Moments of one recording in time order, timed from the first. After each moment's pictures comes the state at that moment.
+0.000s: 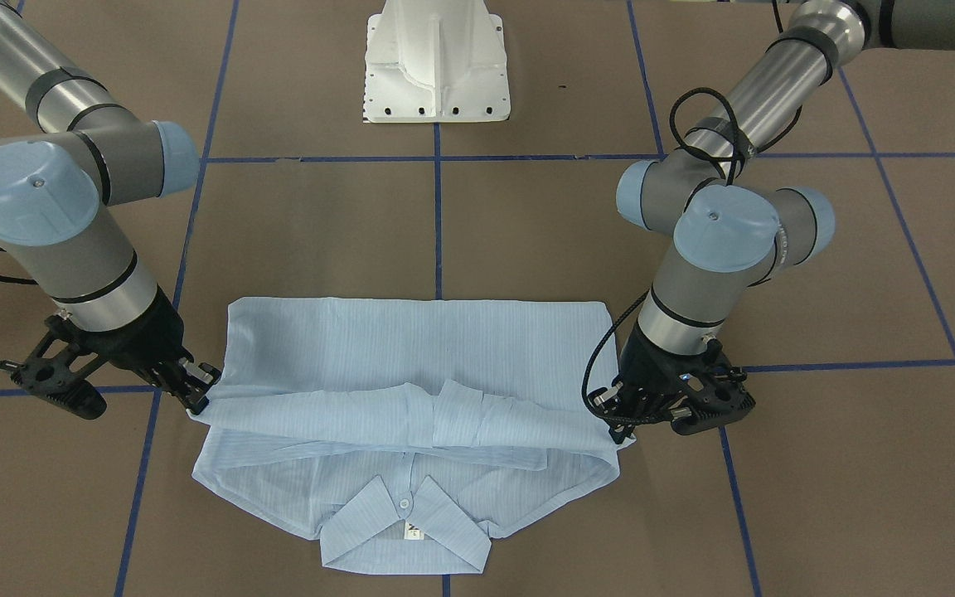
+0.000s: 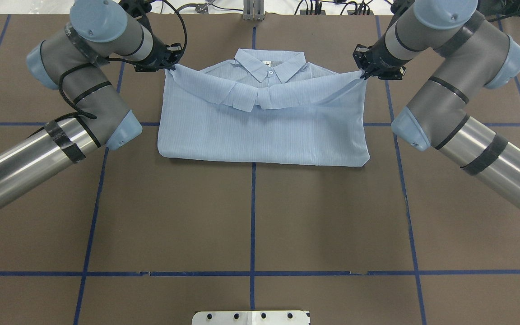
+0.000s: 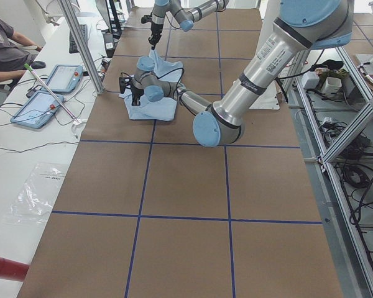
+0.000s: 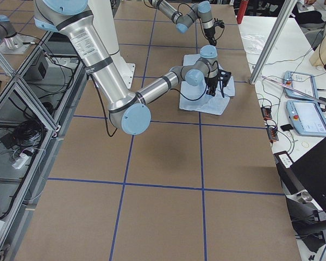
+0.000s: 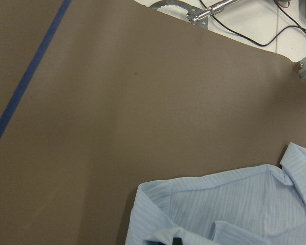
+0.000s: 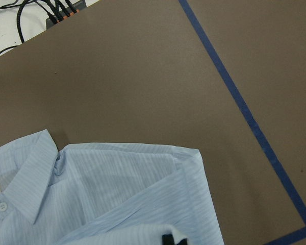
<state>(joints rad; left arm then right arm) -0.86 -2.32 -1.23 -2.14 -1.87 -1.34 0.92 -0.99 1.49 -1.28 1.98 1.39</state>
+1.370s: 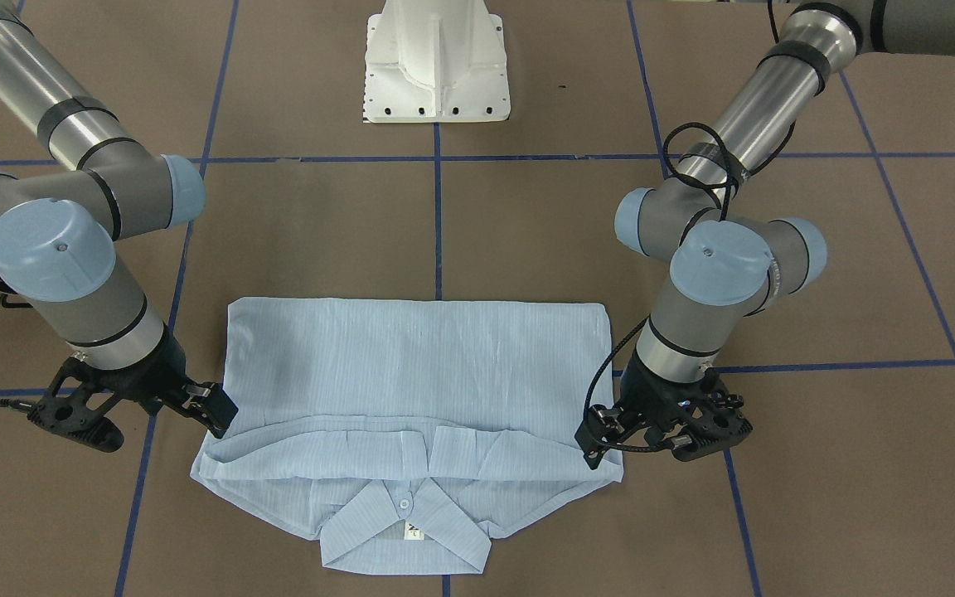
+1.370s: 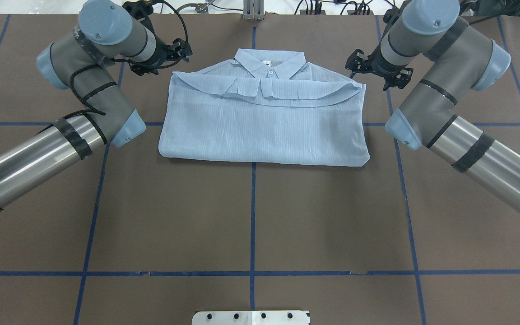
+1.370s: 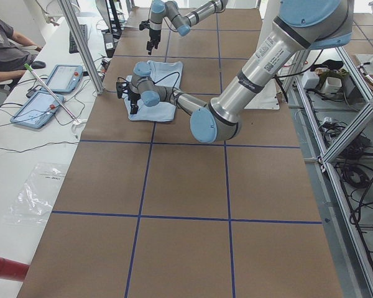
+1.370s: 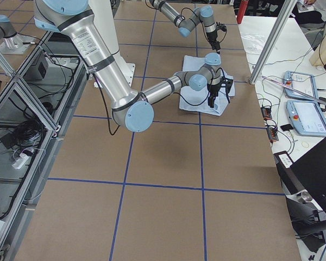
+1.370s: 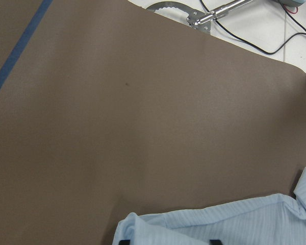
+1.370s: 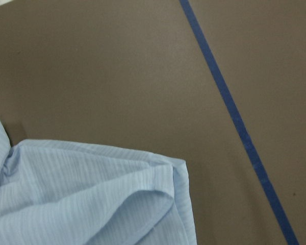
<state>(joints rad) -0.86 -2.35 -1.13 -2.21 -1.85 -1.37 0.90 -0.99 1.41 -1.27 1.98 1.28</state>
